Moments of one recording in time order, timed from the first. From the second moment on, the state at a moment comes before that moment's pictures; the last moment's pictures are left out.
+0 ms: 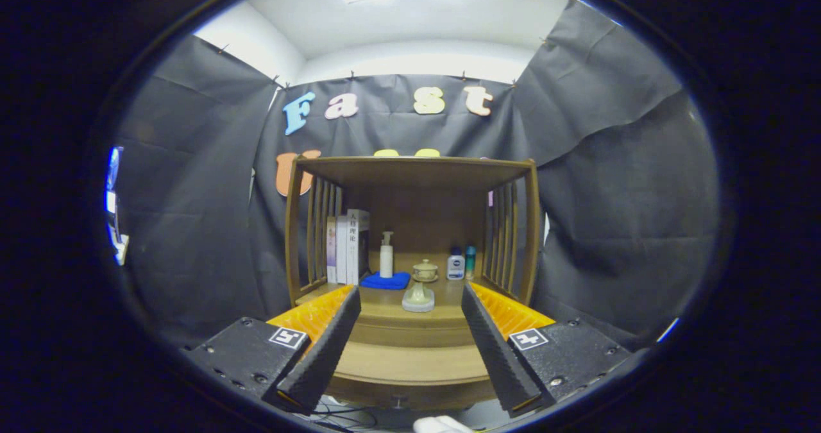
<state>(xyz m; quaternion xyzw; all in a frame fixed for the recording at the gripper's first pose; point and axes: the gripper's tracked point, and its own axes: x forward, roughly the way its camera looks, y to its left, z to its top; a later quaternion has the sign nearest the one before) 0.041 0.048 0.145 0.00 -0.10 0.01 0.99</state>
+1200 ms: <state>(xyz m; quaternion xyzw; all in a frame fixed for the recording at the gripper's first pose) 0.108 0.043 -0.084 0.00 0.05 0.02 1.00</state>
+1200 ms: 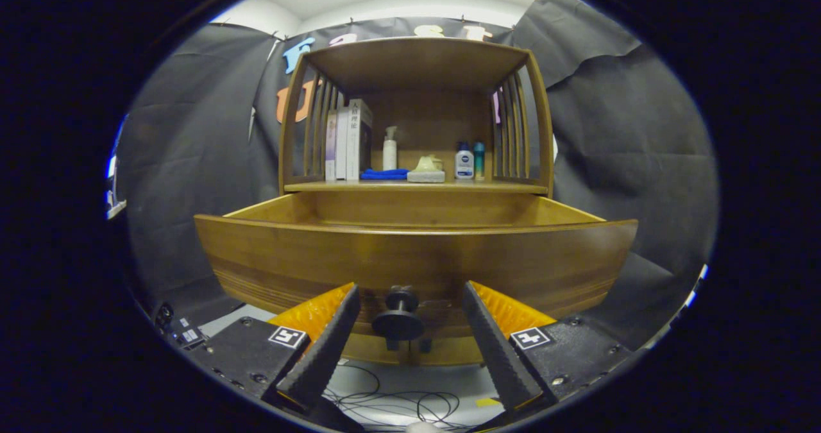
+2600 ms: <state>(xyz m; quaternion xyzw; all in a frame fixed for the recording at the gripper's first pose) 0.183 0.042 -0.076 0.02 0.04 0.00 1.00</state>
